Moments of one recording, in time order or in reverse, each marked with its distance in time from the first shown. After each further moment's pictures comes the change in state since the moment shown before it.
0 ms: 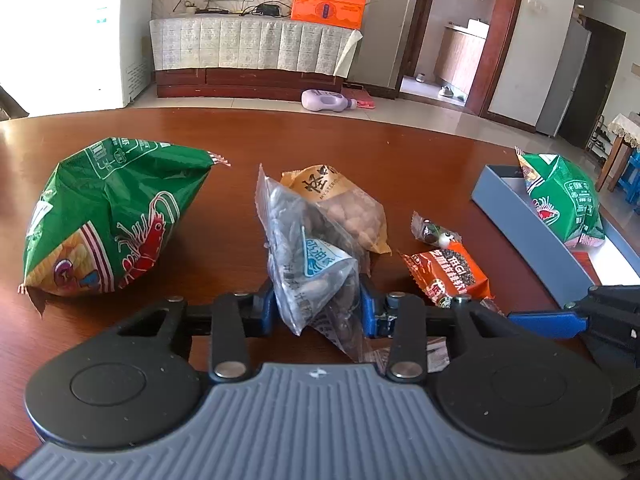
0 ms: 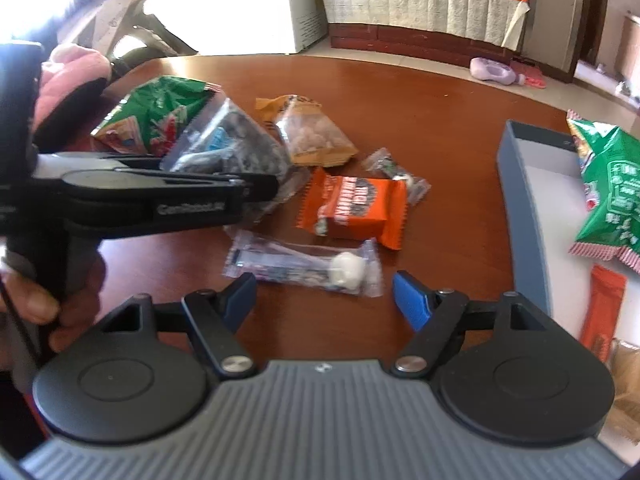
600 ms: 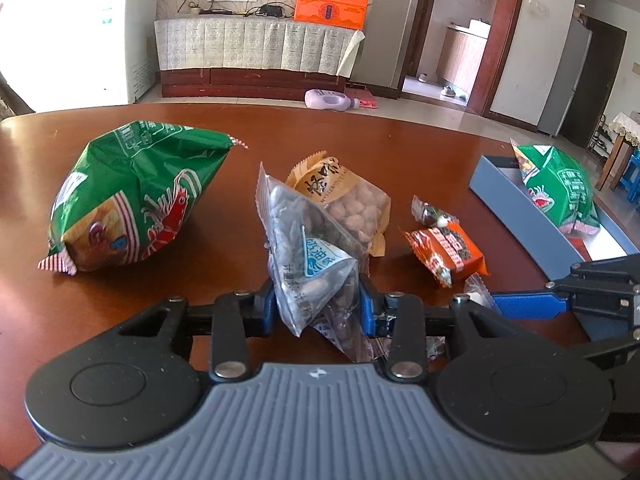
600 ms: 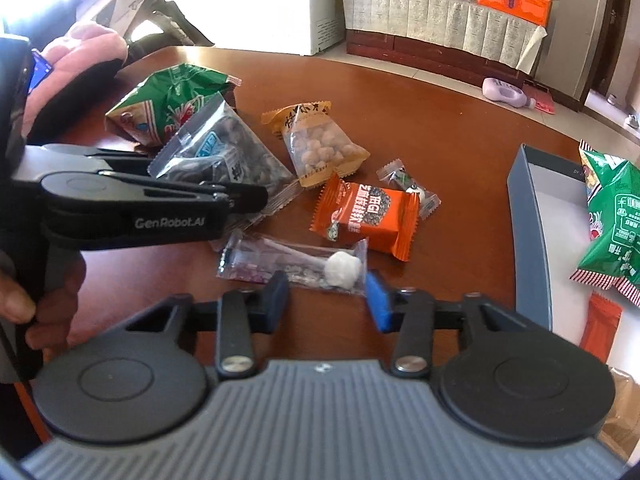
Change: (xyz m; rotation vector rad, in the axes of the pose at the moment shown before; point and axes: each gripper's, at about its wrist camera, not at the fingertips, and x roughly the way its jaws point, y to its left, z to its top) left arm -0.018 -0.002 -0.012 0.005 0.001 0.012; right arm -0.003 0.008 -0.001 -0.114 -0.002 -0.014
